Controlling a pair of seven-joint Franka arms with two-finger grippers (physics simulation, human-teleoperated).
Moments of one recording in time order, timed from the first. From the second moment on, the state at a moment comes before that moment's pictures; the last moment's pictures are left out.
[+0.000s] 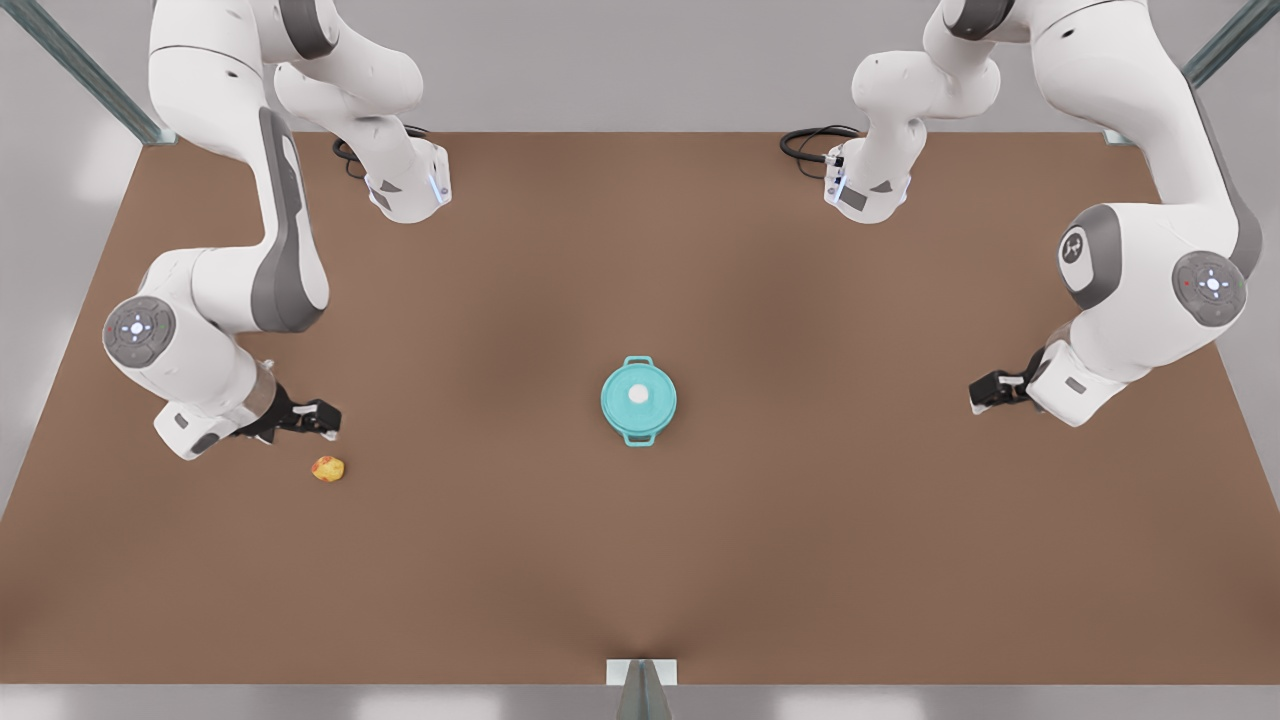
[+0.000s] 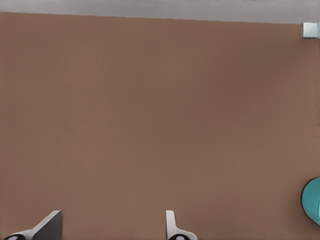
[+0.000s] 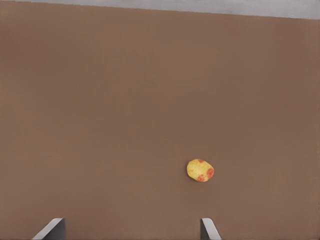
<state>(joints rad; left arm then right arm) -0.06 0.21 0.05 -1.55 -0.04 1.79 -0.02 0.10 0.29 -0.04 -1.56 0.00 1.91 0.00</state>
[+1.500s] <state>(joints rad) -0.67 0.80 -0.20 -1.39 0.28 2.20 -1.09 0.00 0.60 -0.01 -1.80 -0.21 2.33 -0.71</state>
